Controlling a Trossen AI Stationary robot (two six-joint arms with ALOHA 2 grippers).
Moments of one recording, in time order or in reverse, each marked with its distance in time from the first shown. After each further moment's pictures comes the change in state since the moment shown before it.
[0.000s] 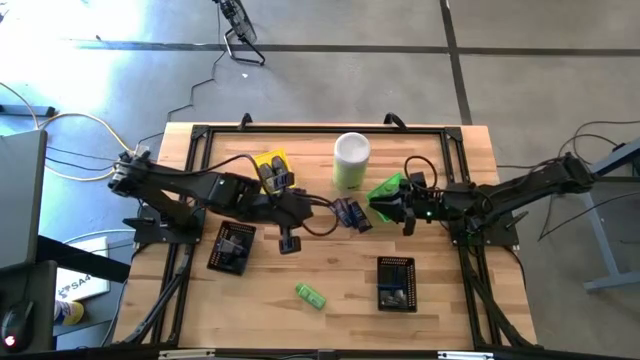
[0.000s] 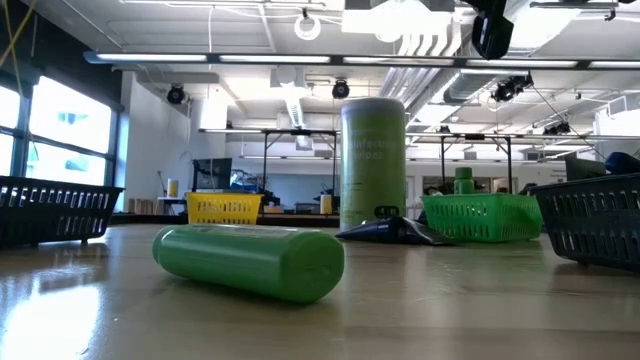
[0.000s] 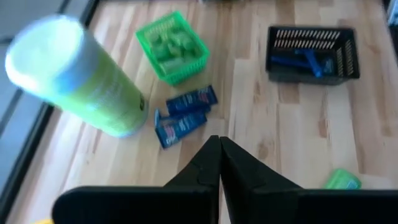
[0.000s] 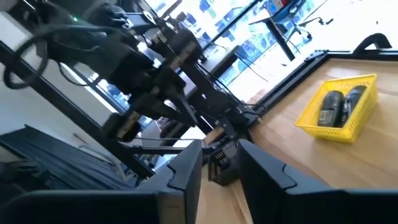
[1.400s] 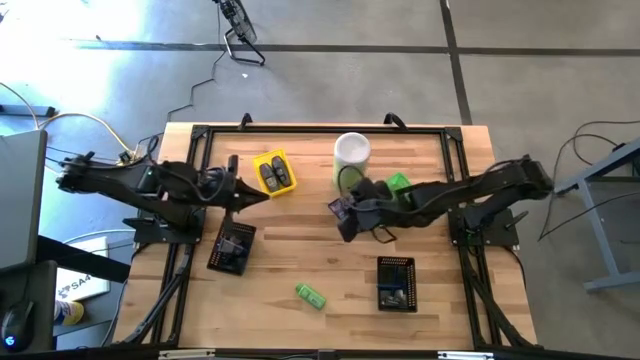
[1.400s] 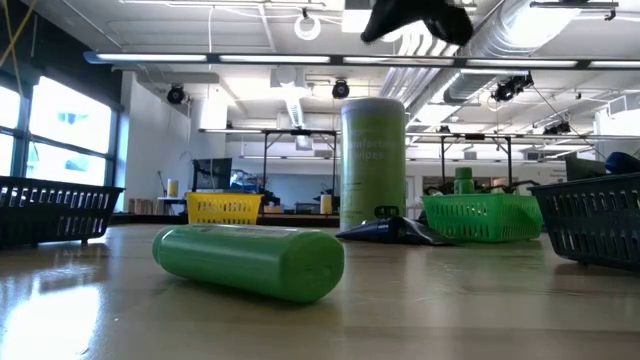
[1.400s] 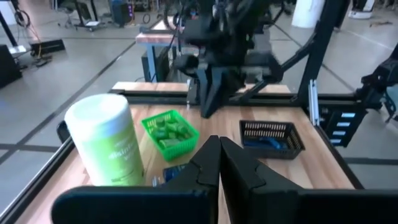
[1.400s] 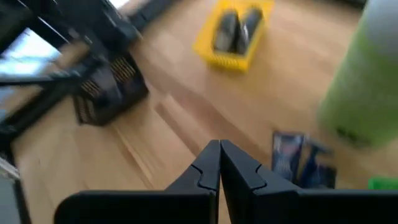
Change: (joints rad) left arm 0.052 -0.770 -0.758 0.629 0.124 0.159; right arm -0.025 0.598 0.756 -0.972 0.107 0.169
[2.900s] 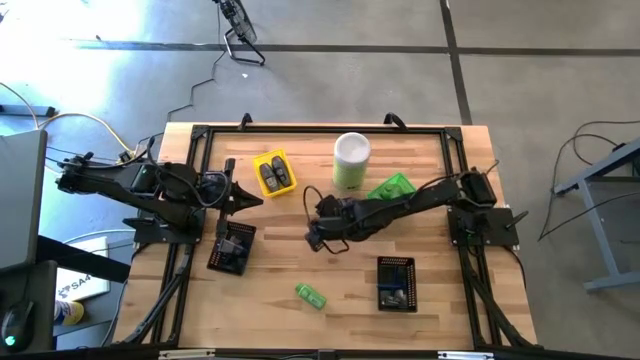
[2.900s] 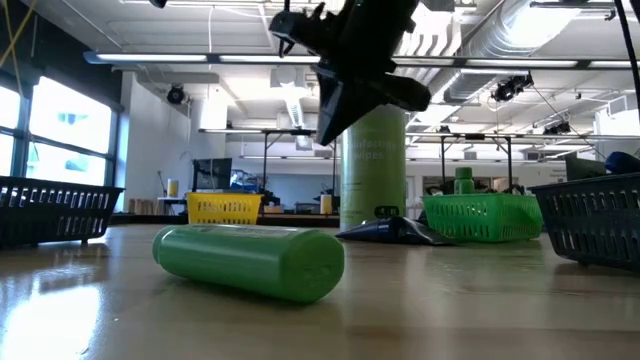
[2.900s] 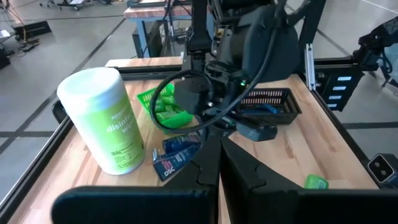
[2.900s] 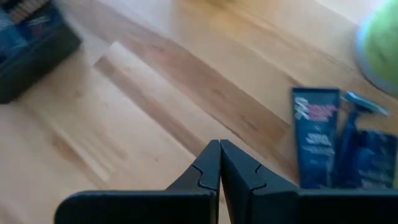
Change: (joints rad) left arm 0.000 -0.035 0.000 -0.152 0.036 0.027; right arm -0.044 0.436 0.236 -0.114 -0.100 0.132
